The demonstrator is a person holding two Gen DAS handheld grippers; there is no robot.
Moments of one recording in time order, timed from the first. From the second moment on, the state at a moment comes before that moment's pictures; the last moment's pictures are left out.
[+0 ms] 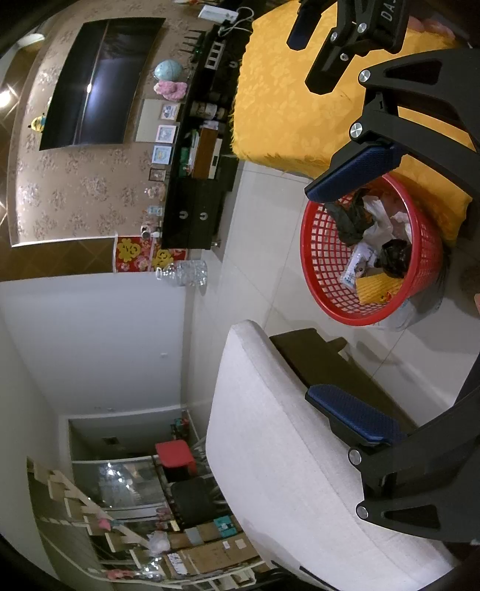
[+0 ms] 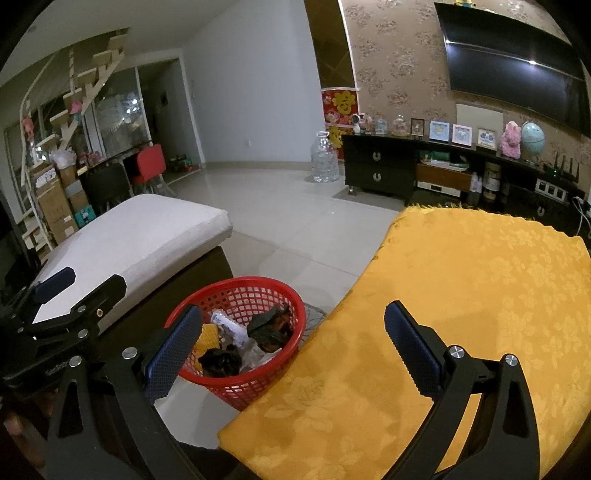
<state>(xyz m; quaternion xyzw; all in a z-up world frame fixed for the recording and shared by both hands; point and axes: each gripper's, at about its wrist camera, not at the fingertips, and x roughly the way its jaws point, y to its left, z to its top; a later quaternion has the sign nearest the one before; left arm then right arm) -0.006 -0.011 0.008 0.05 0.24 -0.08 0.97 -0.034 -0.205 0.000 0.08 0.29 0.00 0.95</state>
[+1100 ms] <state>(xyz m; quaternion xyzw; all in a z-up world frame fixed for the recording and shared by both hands) -0.005 -0.010 0.008 0.05 0.24 -0.08 0.97 -0.032 -0.197 -0.003 0.08 0.29 0.00 0.95</state>
